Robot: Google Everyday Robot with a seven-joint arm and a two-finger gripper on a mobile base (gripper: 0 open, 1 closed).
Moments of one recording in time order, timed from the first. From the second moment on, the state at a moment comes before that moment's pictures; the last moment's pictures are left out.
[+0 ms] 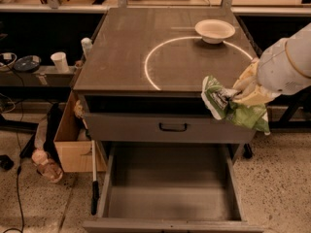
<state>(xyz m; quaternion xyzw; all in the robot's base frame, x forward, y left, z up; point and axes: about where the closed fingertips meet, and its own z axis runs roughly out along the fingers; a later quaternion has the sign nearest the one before) 0.490 -0.211 0.893 -0.67 0.70 0.01 0.26</state>
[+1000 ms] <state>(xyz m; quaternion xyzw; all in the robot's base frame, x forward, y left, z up) 0.492 -0.220 0.829 -0.63 0.74 0.00 0.21</state>
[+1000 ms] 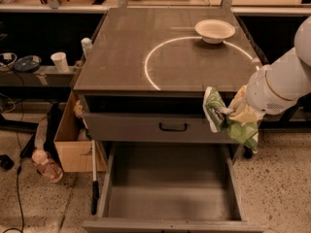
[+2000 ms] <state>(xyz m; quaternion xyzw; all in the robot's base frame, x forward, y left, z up) 0.441 -0.210 0.738 -0.63 0.76 0.01 0.17</state>
